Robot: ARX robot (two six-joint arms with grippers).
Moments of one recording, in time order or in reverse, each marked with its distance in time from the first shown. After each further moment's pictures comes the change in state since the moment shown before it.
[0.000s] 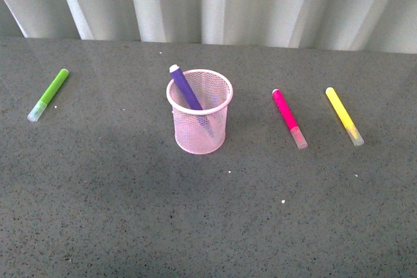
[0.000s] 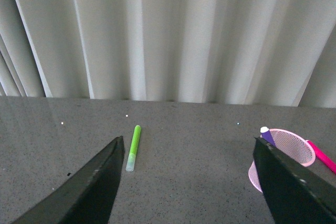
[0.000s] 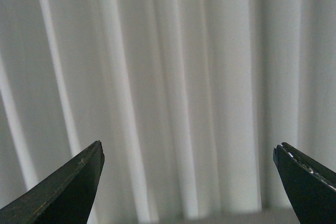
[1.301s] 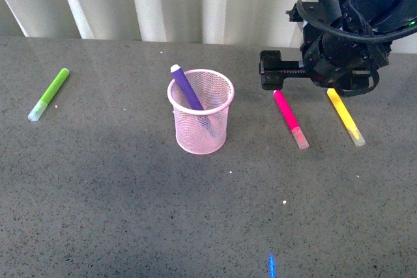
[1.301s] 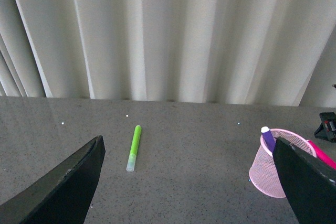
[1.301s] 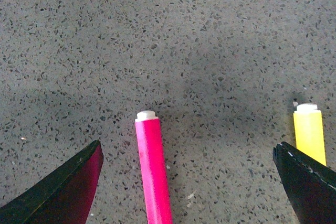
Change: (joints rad) left arm 0.000 0.000 0.000 0.000 0.000 0.002; right arm 0.257 1.838 1.174 -0.655 0.031 0.060
